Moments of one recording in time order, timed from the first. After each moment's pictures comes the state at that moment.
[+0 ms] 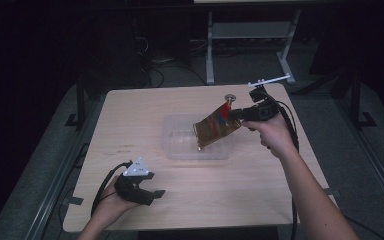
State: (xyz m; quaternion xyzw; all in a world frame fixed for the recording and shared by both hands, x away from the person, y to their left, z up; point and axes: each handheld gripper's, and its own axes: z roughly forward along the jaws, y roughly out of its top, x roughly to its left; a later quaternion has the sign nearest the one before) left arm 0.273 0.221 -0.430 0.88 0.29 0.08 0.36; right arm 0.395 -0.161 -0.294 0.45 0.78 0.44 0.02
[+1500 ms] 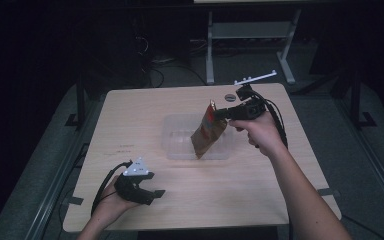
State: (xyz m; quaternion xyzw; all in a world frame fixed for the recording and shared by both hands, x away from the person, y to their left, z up) left arm 0.274 0.222 -0.431 0.88 0.29 0.08 0.36; right arm 0.394 -0.130 -0.285 0.41 0.79 0.46 -0.02
